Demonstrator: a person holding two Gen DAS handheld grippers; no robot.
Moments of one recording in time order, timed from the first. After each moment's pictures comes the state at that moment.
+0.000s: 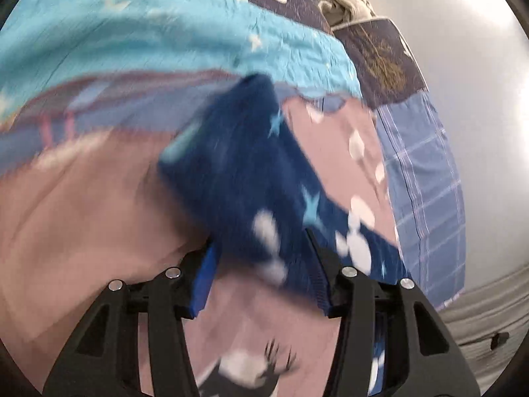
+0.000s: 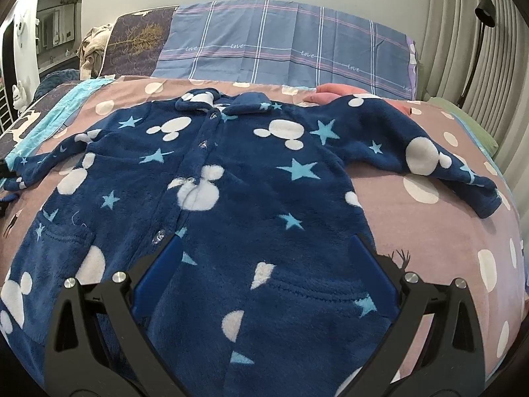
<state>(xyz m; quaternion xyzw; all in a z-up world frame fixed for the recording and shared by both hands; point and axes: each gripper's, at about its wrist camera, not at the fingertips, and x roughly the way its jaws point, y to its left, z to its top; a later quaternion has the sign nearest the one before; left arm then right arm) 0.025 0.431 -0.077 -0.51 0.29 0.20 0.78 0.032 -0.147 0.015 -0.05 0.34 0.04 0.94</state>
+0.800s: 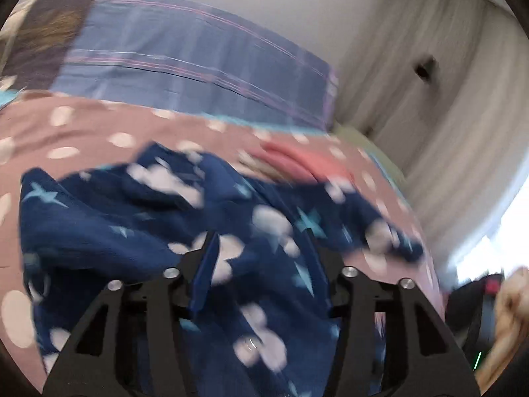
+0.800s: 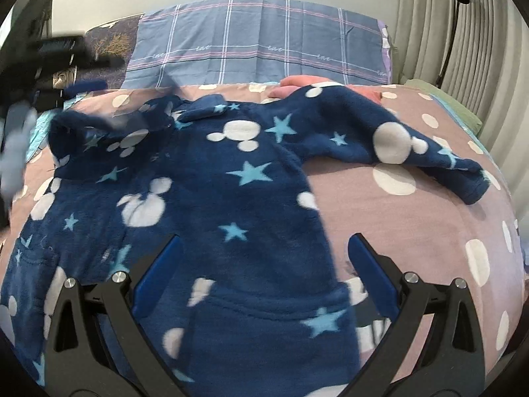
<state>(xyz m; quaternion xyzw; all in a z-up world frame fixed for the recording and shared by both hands) 0.170 0.026 0.070 -0.13 0.33 -0.25 0.90 0.053 -0.201 0.015 -0.02 0.34 -0.01 0.94</state>
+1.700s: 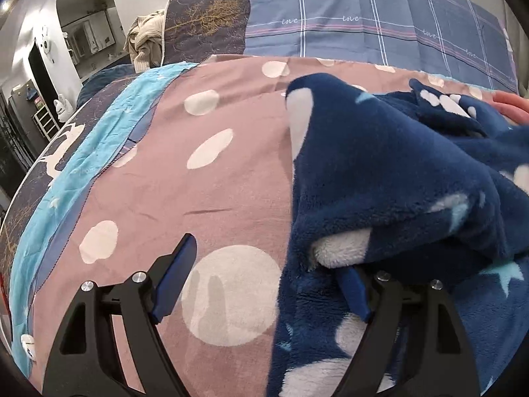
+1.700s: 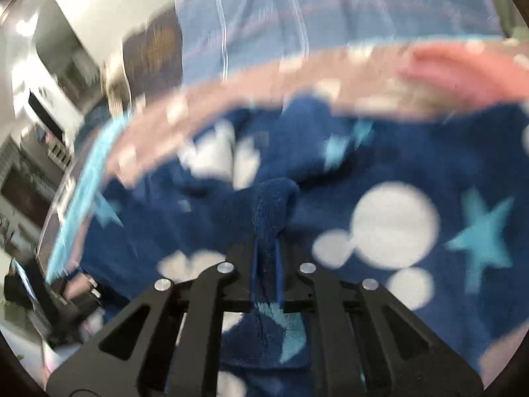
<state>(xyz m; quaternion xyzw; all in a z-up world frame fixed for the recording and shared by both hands) 0.182 0.179 -0.032 0.03 0.40 0.19 0.90 0.281 -0.152 0.027 0.12 0.39 0.18 0.90</state>
